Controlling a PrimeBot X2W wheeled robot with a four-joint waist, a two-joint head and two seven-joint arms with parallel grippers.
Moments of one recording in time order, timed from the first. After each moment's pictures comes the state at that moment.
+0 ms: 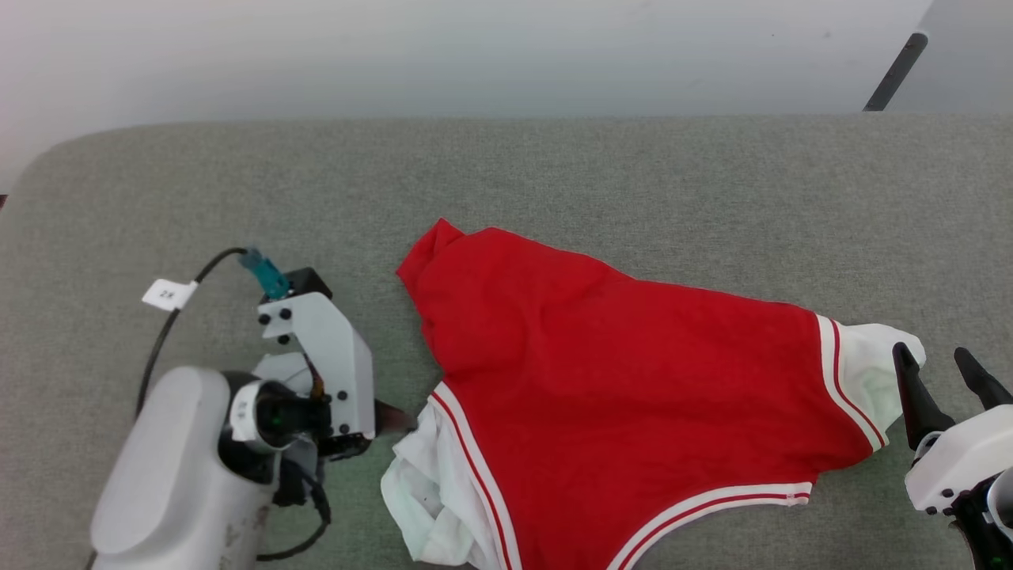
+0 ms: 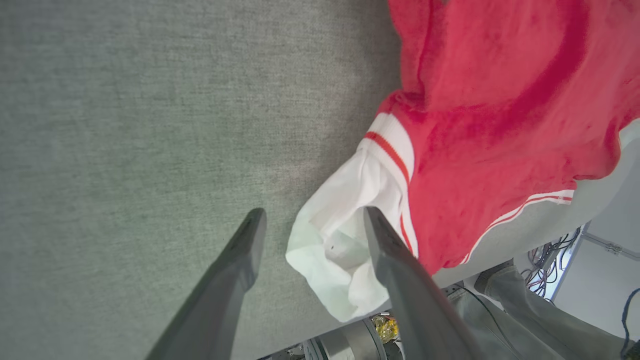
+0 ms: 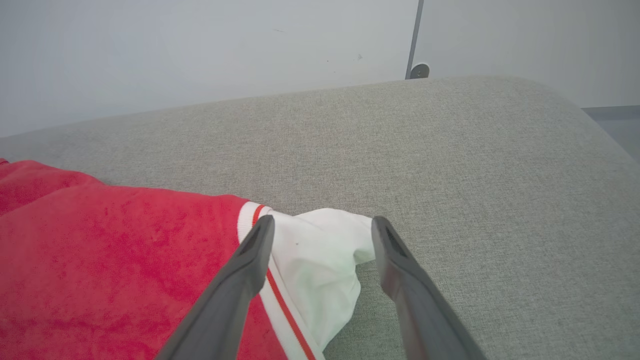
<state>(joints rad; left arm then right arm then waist) -0.51 0.29 -0.22 0.19 -0.73 0.23 1.29 -0.14 -0.14 -0.20 0.01 0.28 0.13 0.31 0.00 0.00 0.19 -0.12</state>
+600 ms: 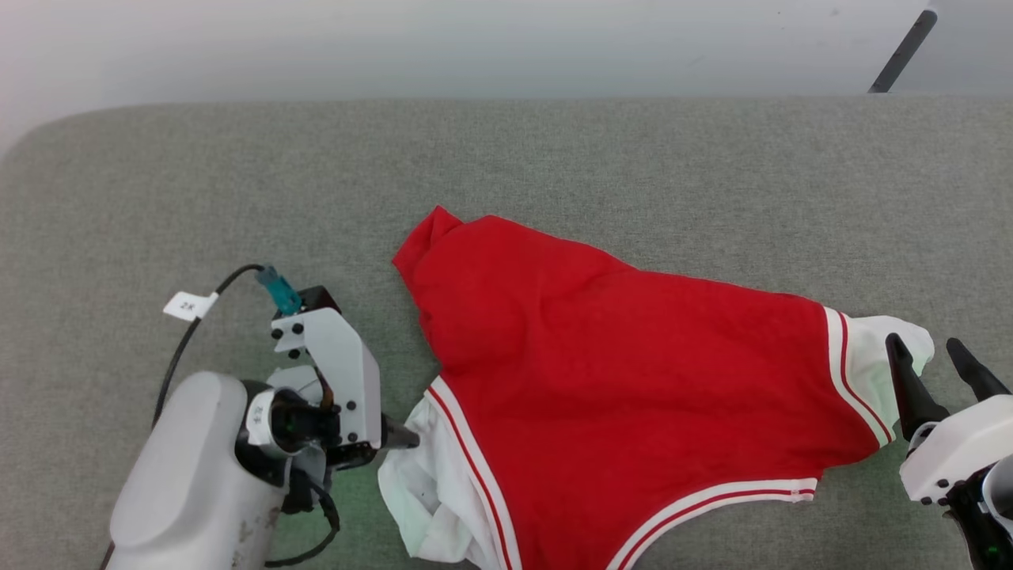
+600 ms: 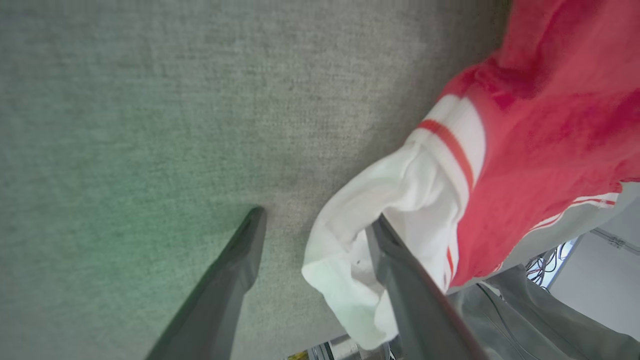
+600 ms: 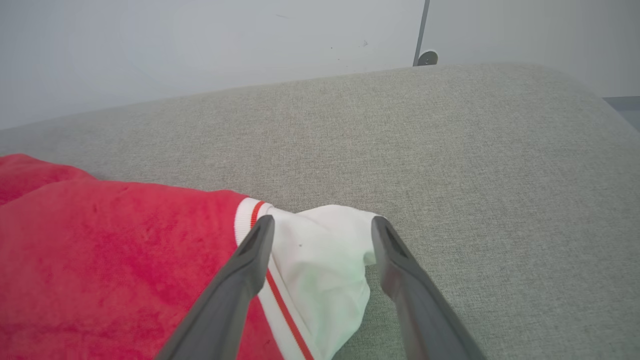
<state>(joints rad) -0.52 0.28 -0.26 0.29 -0.73 0.21 1.26 -0.16 -0.15 -0.18 0.03 0.30 0.13 0.31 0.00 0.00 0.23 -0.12</state>
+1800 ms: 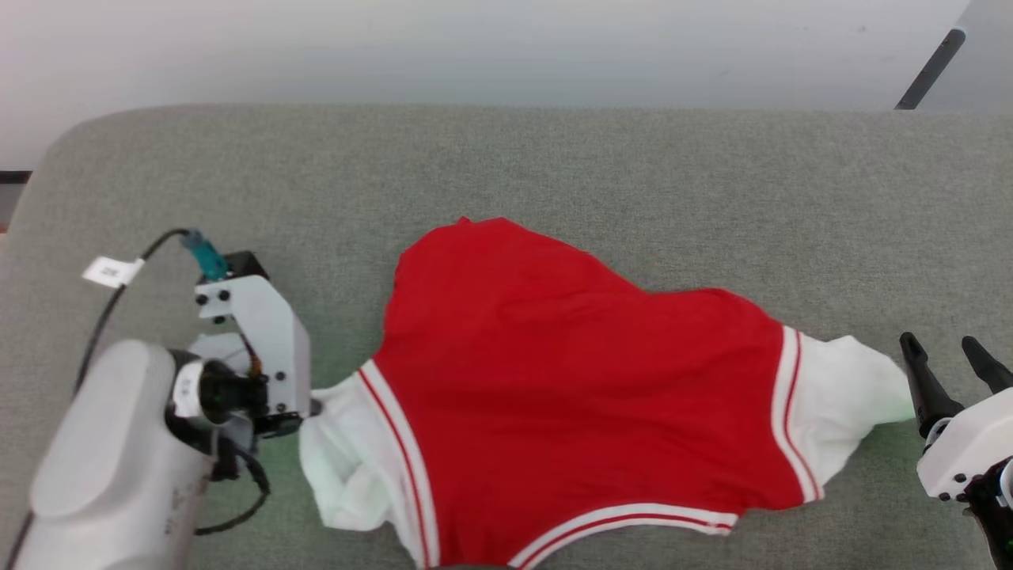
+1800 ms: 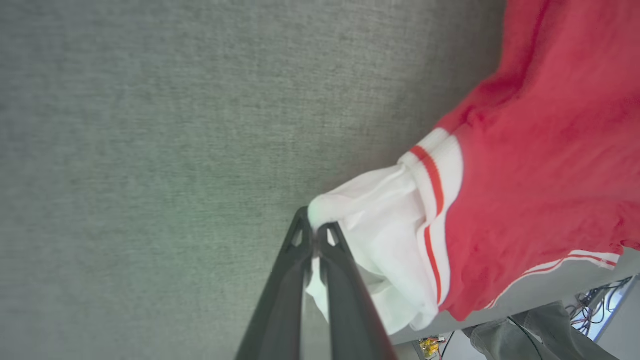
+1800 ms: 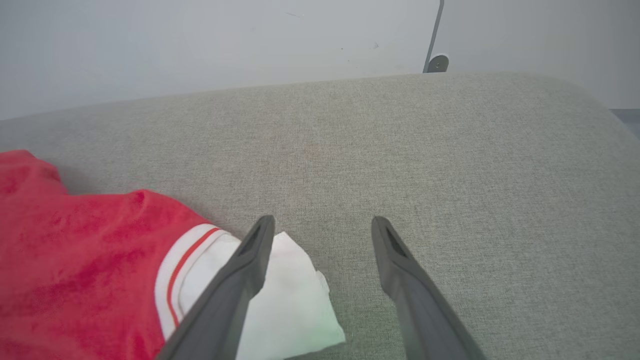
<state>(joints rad) -0.60 0.39 -0.24 0.37 -0.72 0.15 1.22 -0.17 -0.18 -0.19 0.03 0.31 0.13 0.35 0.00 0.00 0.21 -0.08</state>
